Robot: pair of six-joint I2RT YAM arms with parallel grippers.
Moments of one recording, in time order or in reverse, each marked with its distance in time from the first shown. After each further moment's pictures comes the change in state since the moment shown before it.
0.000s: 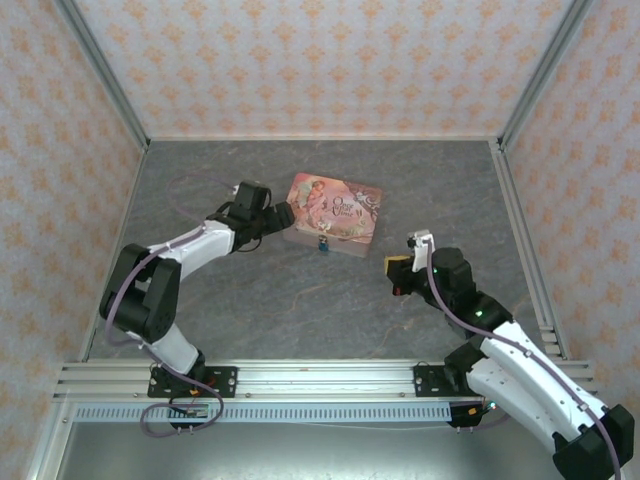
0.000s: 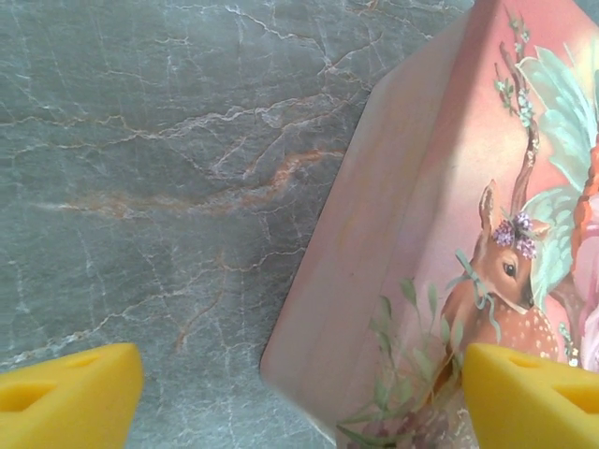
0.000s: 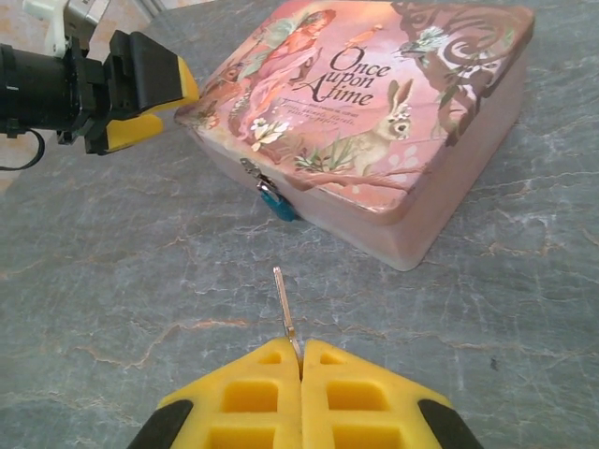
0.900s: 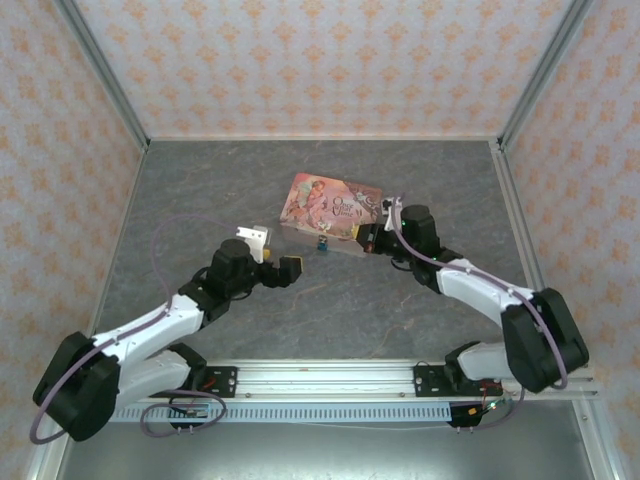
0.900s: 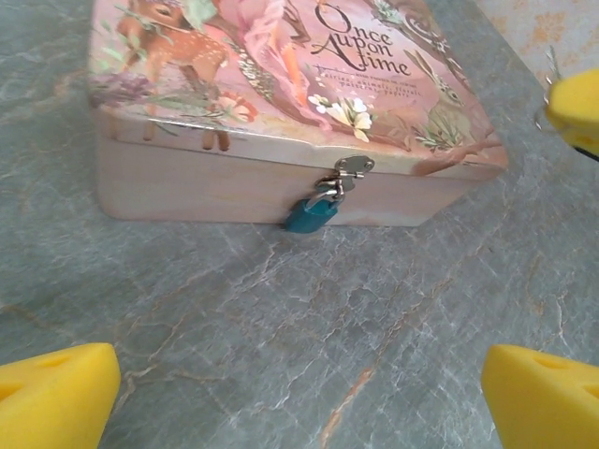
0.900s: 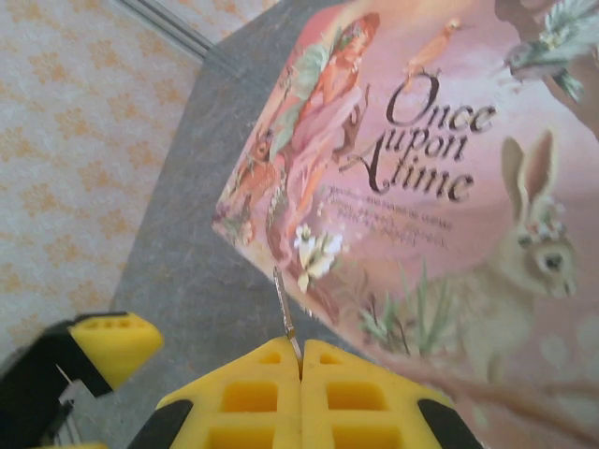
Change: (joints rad) left arm -0.191 -0.488 -0.544 0.379 0.172 0.245; right arm -0.102 0.737 0.190 0.587 -0.282 0.317
